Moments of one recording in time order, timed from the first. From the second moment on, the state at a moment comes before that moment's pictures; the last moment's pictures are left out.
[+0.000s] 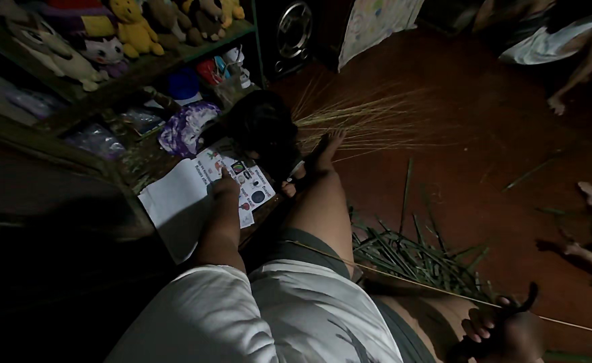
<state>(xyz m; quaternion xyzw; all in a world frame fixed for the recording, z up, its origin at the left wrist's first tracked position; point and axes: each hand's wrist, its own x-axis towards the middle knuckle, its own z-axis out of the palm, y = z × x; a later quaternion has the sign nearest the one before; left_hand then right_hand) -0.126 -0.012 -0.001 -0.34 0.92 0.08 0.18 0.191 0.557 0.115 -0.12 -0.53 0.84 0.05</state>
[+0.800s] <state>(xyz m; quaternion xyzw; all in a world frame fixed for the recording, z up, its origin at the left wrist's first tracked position) -0.151 -0.055 0.036 -0.32 0.93 0.12 0.10 0.191 0.557 0.109 -0.09 -0.48 0.87 0.07</state>
